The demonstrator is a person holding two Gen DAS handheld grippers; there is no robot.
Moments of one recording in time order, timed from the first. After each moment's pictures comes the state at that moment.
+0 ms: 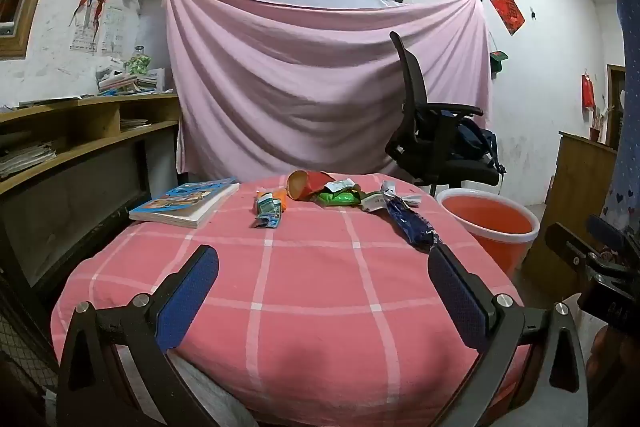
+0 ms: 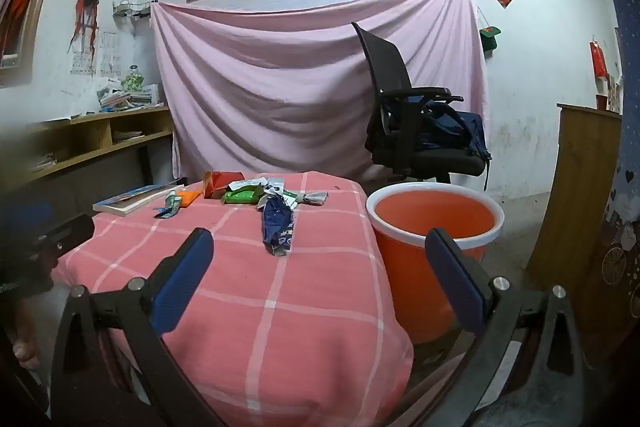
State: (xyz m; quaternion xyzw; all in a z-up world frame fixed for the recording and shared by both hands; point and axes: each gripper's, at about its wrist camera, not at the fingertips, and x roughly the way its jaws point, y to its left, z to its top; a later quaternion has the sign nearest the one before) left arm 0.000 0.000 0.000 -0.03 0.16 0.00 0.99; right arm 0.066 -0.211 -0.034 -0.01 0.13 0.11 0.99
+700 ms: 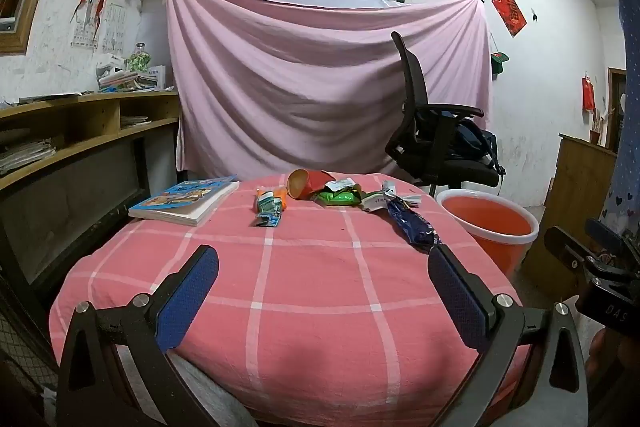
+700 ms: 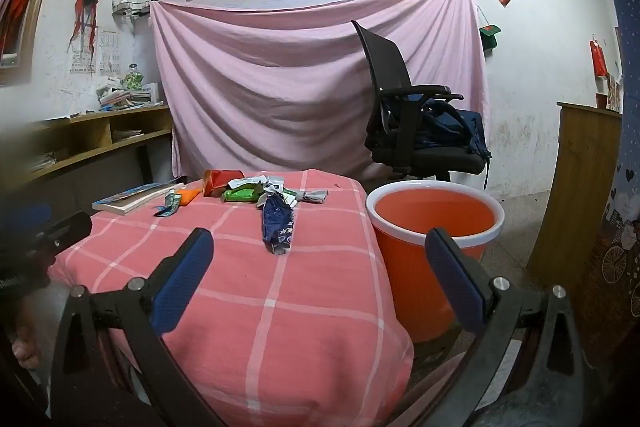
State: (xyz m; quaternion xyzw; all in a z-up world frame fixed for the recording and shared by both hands) left arm -0.001 -0.001 0.000 -0.03 0.16 0.00 0.99; right arm 0.066 -0.211 -0.035 -0.01 0.13 0.11 0.99
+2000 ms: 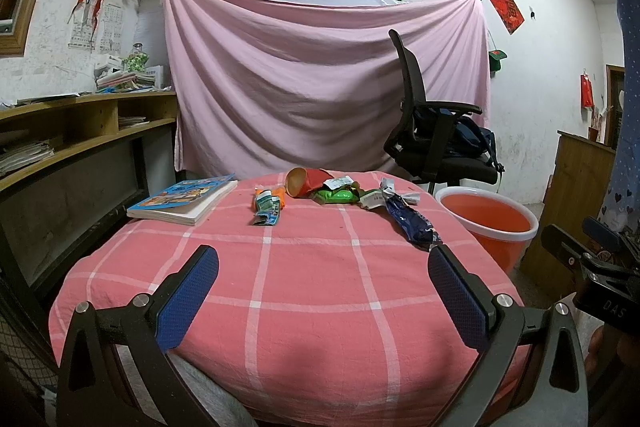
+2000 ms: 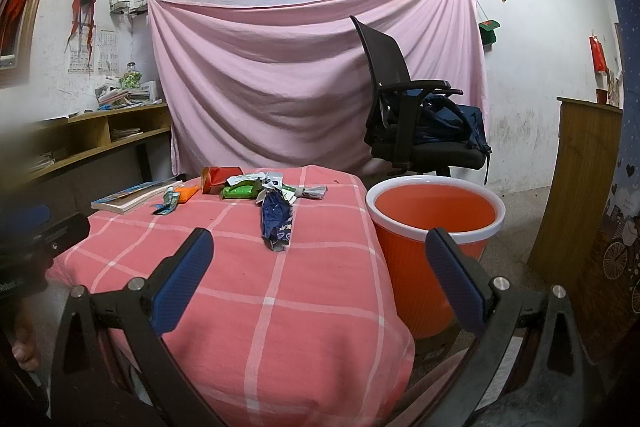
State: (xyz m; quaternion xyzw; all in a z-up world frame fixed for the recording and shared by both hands) left arm 0.004 -0.001 -0.003 -0.03 0.16 0.00 0.99; right arm 0.068 -0.212 -0.043 -0.01 0.14 0.10 0.99
